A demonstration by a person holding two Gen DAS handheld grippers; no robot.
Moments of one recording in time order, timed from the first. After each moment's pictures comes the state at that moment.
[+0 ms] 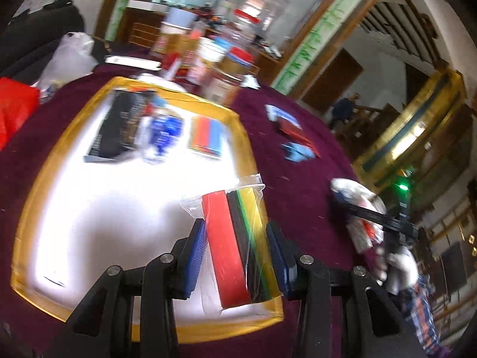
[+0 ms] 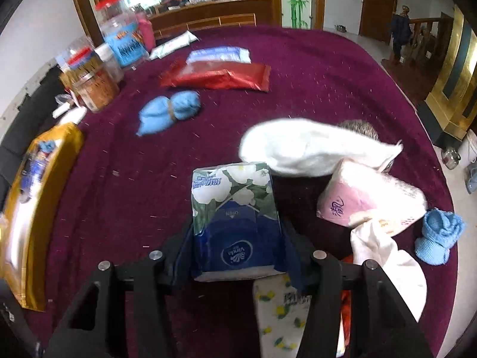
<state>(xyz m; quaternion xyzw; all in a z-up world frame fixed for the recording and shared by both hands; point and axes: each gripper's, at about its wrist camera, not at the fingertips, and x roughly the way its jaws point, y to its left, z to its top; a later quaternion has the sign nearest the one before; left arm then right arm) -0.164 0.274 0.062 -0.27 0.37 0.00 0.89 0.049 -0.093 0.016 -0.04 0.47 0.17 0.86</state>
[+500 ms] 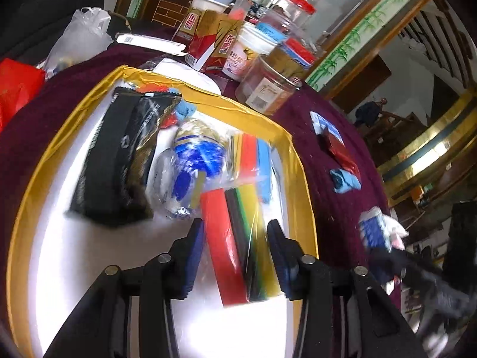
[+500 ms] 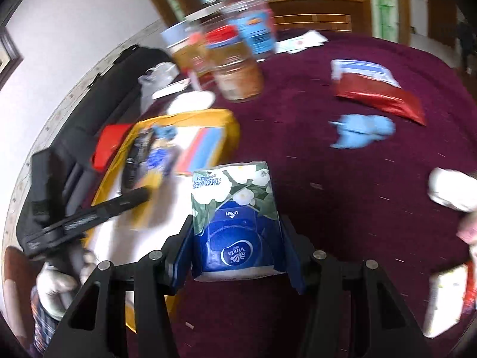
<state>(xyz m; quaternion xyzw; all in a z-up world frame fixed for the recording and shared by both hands) -0.064 0.323 0.025 -0.31 0.41 0.04 0.86 -0.003 0.074 0.064 -0.02 0.49 0.34 0.80</state>
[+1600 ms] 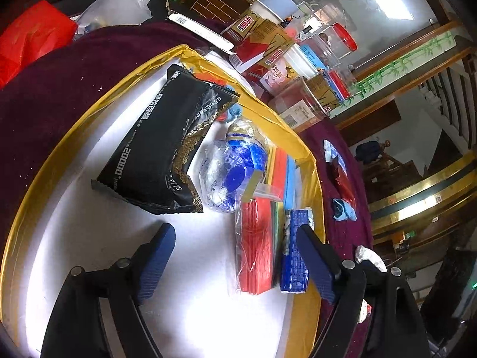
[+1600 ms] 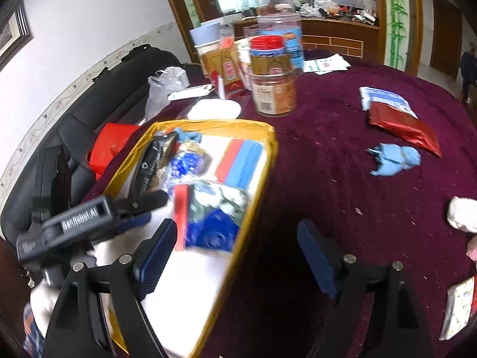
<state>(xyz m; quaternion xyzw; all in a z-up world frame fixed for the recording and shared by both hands) -0.094 0.355 0.008 -0.42 0.38 0.06 0.83 -0.032 0.135 0.066 -0.05 0.43 0.34 0.83</state>
